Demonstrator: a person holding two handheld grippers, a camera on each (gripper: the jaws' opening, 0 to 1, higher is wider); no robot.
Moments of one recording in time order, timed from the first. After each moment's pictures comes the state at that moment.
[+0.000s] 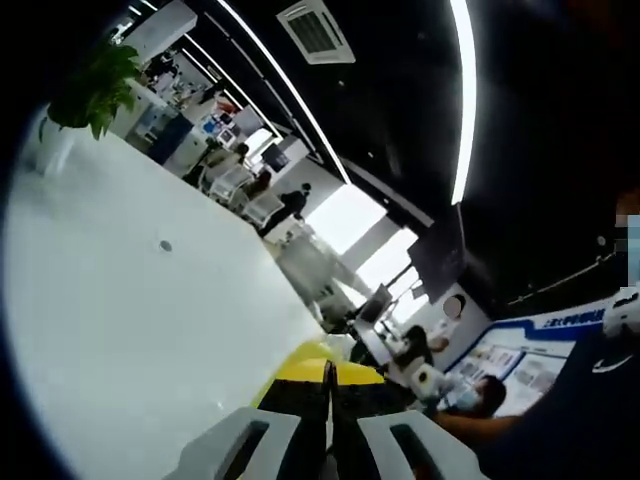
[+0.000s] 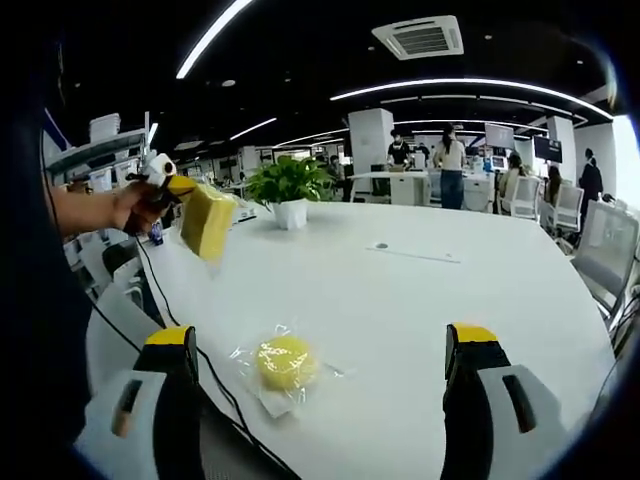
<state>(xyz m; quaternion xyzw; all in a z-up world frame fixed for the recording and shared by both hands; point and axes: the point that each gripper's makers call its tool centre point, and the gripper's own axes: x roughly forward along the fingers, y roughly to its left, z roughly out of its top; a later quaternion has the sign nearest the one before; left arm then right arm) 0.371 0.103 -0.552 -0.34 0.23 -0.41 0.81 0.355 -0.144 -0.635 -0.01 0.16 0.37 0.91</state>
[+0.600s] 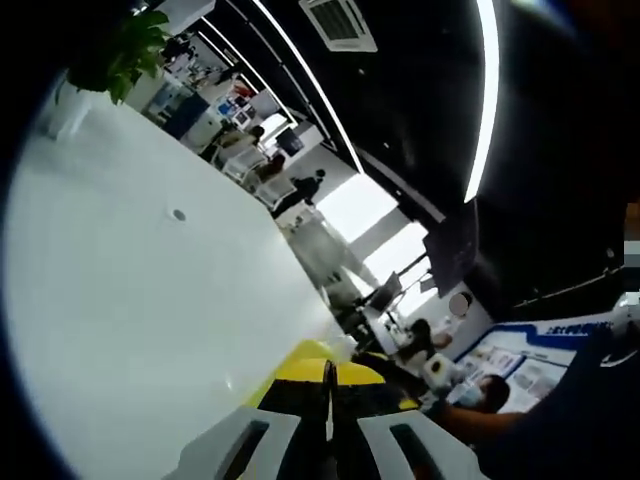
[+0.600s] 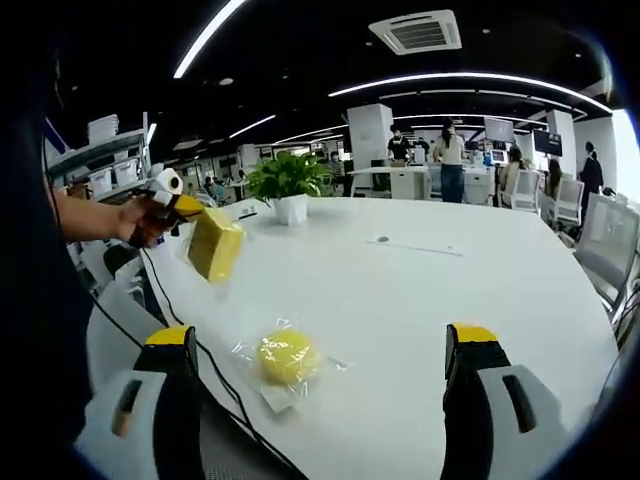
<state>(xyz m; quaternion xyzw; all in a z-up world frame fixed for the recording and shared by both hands) 0.379 0.104 -0.598 -0.36 0.26 -0.40 0.80 0.353 -0.145 -0.643 0.00 0.17 0.37 0.91</state>
